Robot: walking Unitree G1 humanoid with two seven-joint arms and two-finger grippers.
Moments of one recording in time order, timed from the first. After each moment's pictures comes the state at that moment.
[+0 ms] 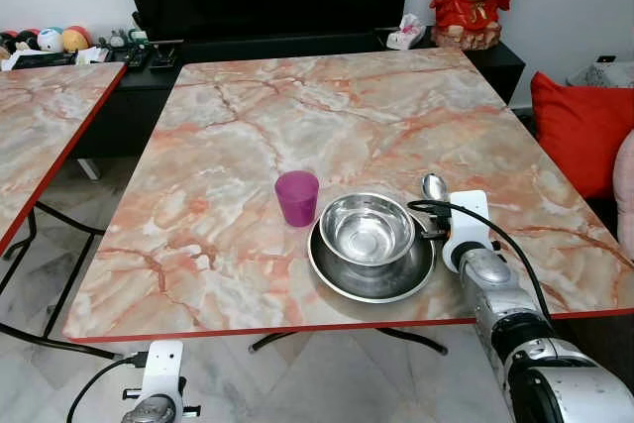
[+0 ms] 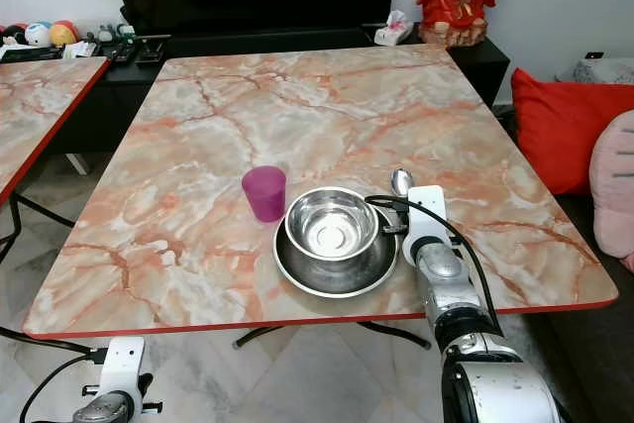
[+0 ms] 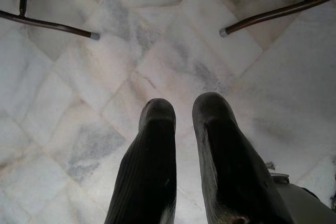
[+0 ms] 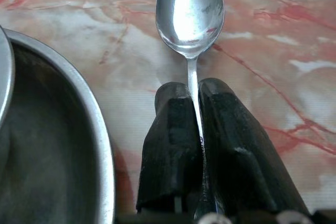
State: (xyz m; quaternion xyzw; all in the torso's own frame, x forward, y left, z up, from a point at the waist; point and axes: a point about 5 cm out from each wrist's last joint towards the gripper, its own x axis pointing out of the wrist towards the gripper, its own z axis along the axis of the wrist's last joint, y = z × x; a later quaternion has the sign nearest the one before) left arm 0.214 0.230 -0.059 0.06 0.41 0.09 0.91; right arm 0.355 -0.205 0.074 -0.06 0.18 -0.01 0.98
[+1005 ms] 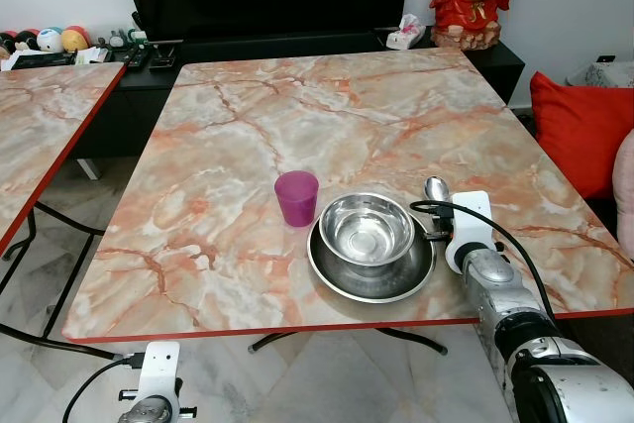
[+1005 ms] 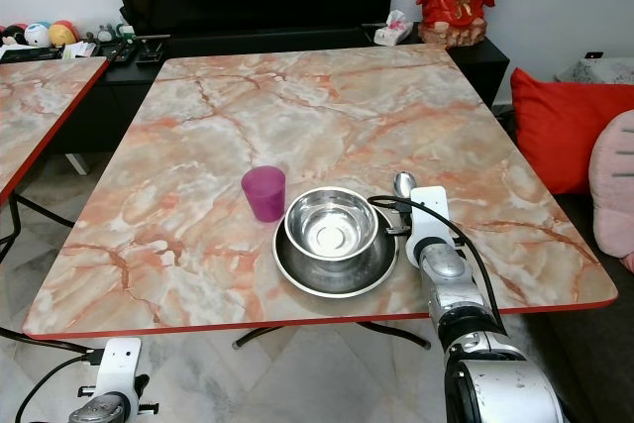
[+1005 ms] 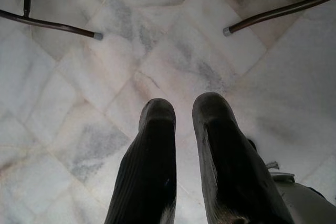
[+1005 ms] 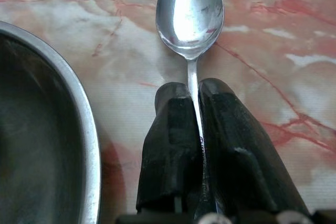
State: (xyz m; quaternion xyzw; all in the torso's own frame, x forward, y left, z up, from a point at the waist) left arm 0.213 0.234 -0.059 0.07 0.41 0.09 0.90; right arm 0.354 -0.208 0.073 -0.06 0.19 -0.01 0.98
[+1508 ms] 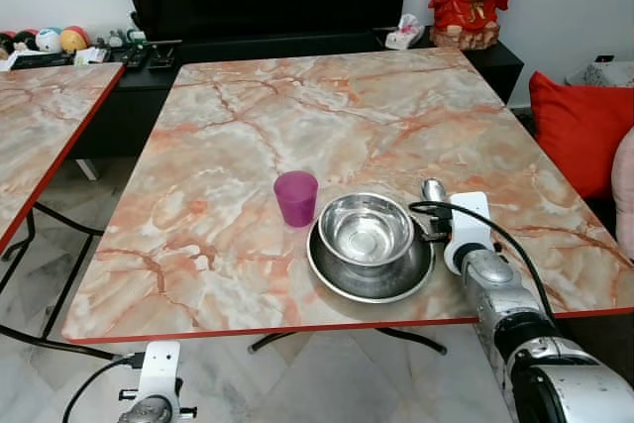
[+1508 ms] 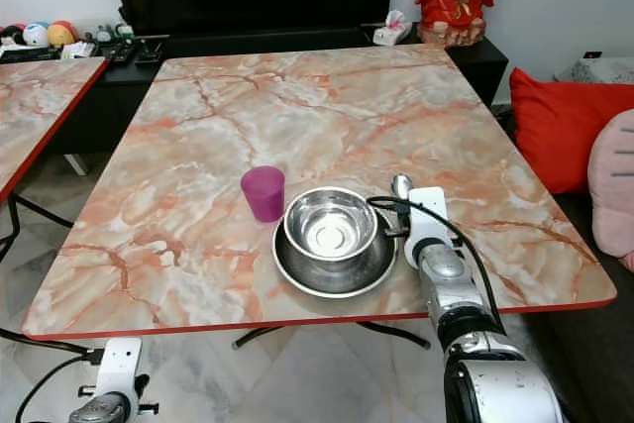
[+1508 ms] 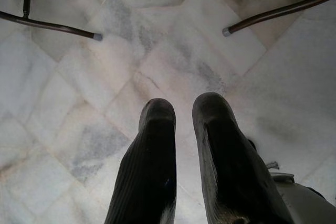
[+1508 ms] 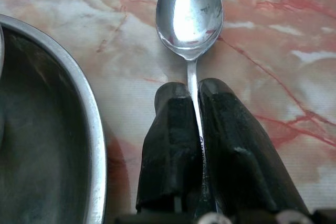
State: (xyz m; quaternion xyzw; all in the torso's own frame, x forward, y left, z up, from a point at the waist) left arm 0.213 0.234 -0.059 0.07 0.41 0.09 0.90; right arm 0.354 -0.206 0.072 -0.06 0.19 0.00 0.98
